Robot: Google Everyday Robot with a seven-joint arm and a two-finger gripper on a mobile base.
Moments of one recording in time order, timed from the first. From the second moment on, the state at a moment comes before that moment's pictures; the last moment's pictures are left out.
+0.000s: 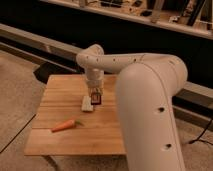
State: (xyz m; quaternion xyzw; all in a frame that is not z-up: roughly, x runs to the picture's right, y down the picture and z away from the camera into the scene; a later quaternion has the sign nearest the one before) arm -0.059 0.026 0.838 -0.25 0.25 0.61 0.71
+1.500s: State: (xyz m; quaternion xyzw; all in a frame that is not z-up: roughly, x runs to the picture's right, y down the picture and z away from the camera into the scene) arm -0.105 0.076 0.899 -0.33 0.26 0.57 0.71
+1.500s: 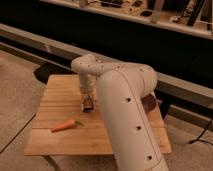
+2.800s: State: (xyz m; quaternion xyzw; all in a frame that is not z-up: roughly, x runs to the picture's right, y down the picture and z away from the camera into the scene) arm -0.105 0.085 0.902 -0.34 0.26 0.57 0.70
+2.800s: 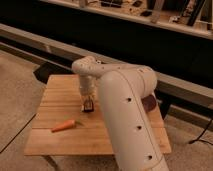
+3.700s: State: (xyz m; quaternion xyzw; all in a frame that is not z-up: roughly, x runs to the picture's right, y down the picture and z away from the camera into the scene) arm -0.097 0.053 0.875 -0.33 0.24 0.59 0.70
